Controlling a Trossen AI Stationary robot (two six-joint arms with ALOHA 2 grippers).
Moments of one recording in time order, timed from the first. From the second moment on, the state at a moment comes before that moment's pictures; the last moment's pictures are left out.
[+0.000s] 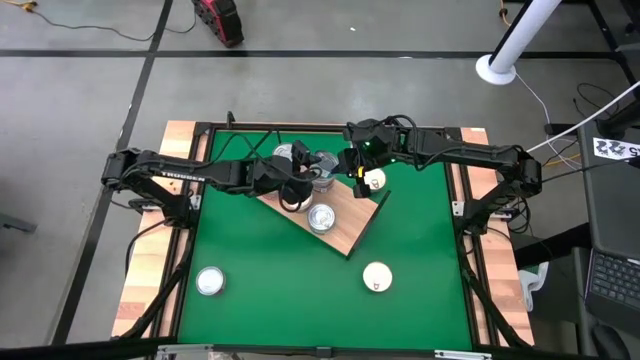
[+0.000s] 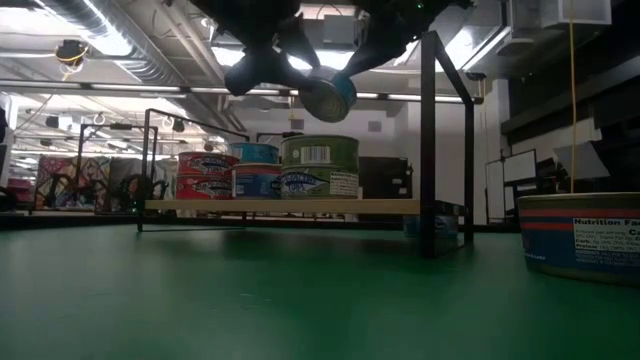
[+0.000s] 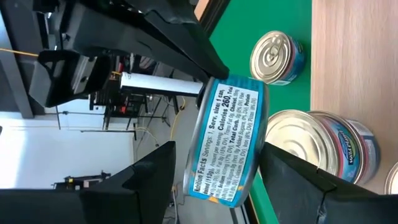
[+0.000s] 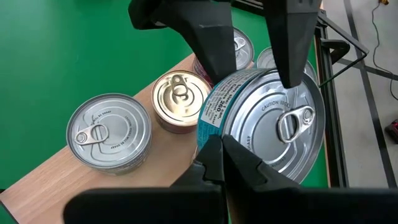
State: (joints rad) left arm 0.06 1.44 1.05 -0.09 -0.51 1.08; right arm -0.23 1.56 1.43 -0.58 -0.18 -0.45
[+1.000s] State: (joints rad) left arm 0.00 1.46 1.05 -0.19 -0.78 1.05; right arm -0.23 1.56 1.43 -0.53 -0.17 -0.42
